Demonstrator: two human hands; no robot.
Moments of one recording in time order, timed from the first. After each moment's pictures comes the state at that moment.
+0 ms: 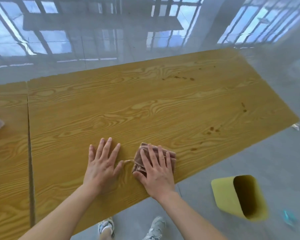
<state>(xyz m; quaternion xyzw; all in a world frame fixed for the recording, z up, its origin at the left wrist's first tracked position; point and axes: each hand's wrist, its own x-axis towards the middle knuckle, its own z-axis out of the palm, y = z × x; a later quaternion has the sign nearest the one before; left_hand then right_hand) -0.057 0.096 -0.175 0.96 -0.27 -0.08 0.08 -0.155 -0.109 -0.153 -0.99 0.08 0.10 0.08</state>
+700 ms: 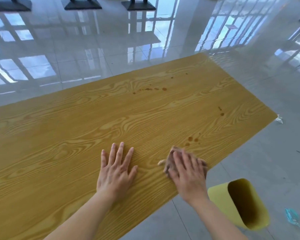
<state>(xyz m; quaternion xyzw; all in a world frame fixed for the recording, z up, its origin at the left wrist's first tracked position) -0.038 -0.060 -0.177 0.95 -0.31 -0.07 0.04 -0.186 -0.292 -0.171 -0.97 0.23 0.05 0.05</state>
